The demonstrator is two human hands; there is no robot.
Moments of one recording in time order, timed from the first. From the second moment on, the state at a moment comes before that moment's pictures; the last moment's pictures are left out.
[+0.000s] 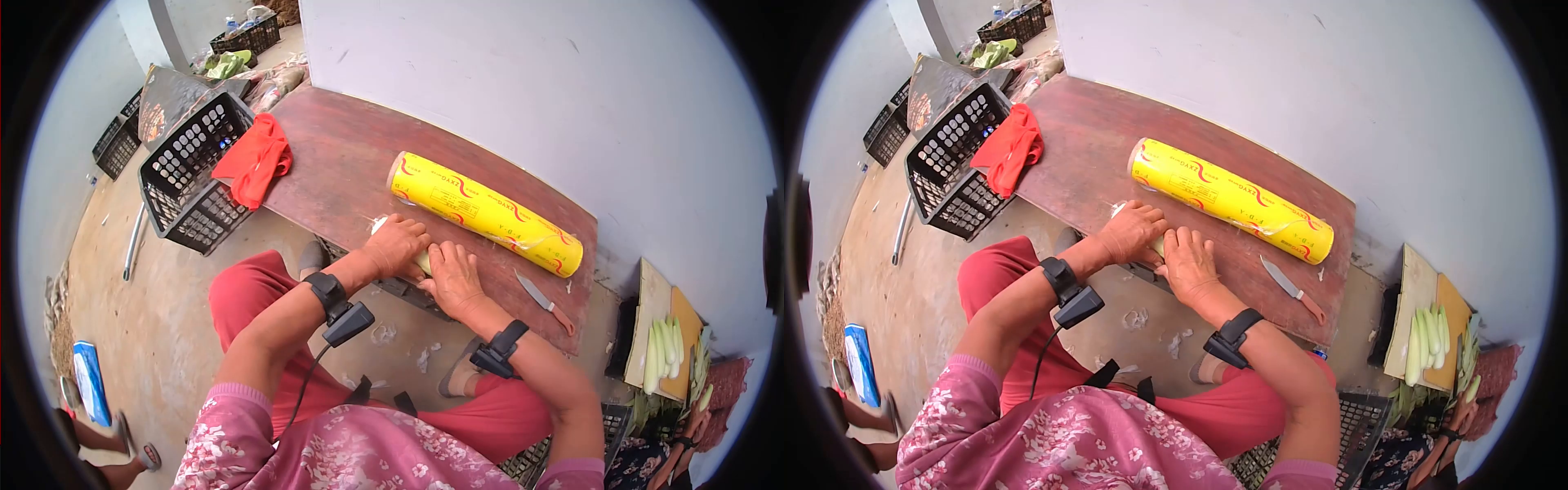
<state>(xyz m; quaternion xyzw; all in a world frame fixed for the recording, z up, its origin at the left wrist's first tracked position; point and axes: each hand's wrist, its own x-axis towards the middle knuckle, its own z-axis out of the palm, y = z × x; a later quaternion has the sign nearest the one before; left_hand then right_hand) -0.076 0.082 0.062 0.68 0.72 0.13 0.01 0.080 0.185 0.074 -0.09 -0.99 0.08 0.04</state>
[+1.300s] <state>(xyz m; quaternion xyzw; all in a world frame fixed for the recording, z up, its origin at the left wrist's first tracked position) -0.080 -0.021 0.073 0.67 0.72 0.14 -0.15 0.059 0.219 0.119 0.02 -0.81 0.55 -0.22</state>
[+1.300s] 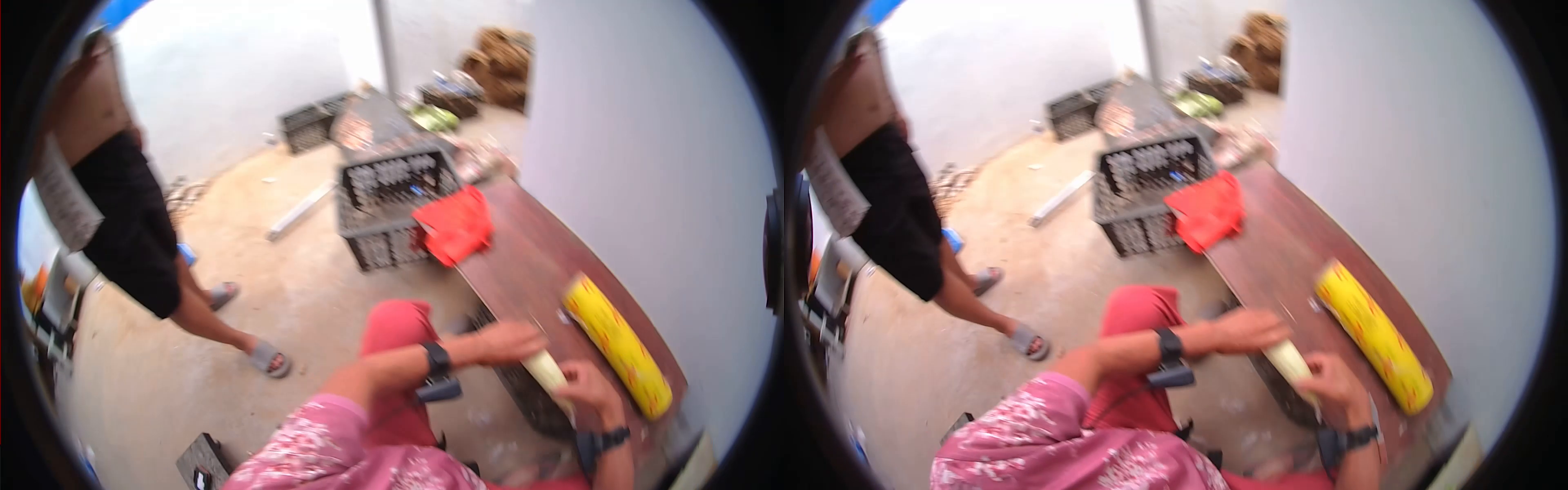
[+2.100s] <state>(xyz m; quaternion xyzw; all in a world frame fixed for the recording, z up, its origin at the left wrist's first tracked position) -0.066 -0.053 0.132 0.65 0.72 0.12 -0.20 0.063 0.185 0.140 -0.09 -0.61 0.74 -0.25</state>
